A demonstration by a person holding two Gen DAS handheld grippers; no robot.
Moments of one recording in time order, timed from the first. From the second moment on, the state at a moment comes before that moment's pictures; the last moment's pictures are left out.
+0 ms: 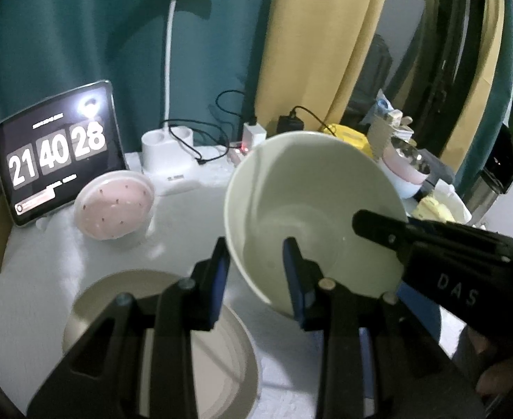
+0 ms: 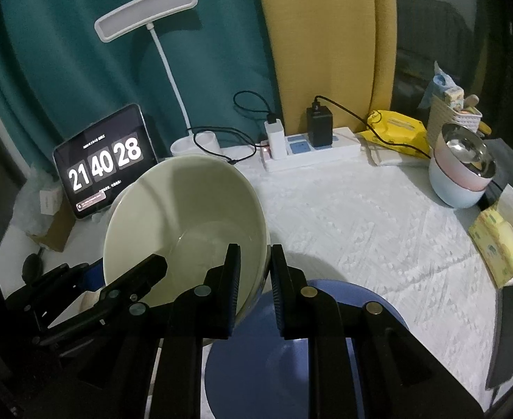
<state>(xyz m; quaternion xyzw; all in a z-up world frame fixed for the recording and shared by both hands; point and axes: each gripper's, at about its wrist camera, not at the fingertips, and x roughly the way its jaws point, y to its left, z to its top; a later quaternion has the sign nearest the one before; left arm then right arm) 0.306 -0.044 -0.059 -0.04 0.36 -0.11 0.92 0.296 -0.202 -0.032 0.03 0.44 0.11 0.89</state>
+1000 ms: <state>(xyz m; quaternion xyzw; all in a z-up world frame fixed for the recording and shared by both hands) 0.275 -0.118 -0.086 0.00 0.39 -0.15 0.91 0.255 -0.273 -0.051 0.07 0.46 0.07 0.88</state>
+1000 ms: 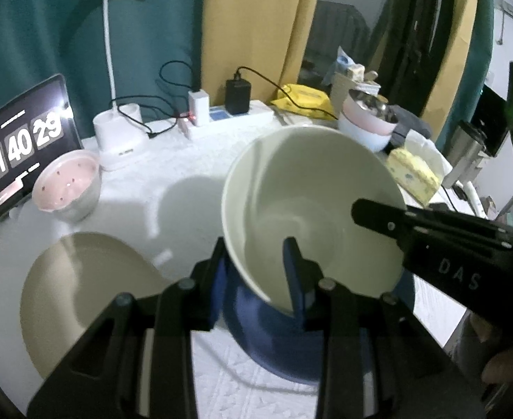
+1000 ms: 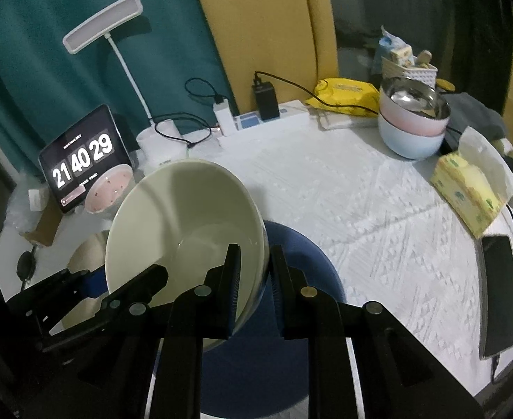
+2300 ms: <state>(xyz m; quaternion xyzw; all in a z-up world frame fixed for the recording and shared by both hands) 0.273 -0.132 -0.110 0.03 0.43 -0.15 0.89 0.244 -0.294 -0.068 0.04 0.48 0.04 0.88</state>
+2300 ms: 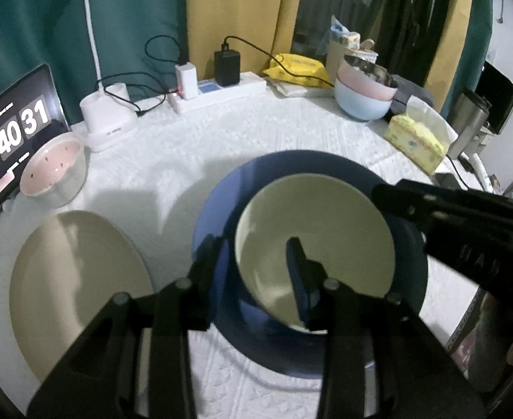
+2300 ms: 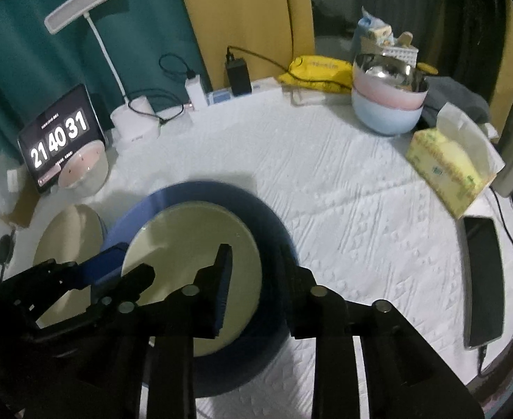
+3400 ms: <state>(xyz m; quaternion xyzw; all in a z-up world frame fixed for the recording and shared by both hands) 0.278 -0.052 -0.070 -0.02 0.37 -0.11 0.92 0.262 -0.226 -0.036 0.00 0.46 0.08 0.89</state>
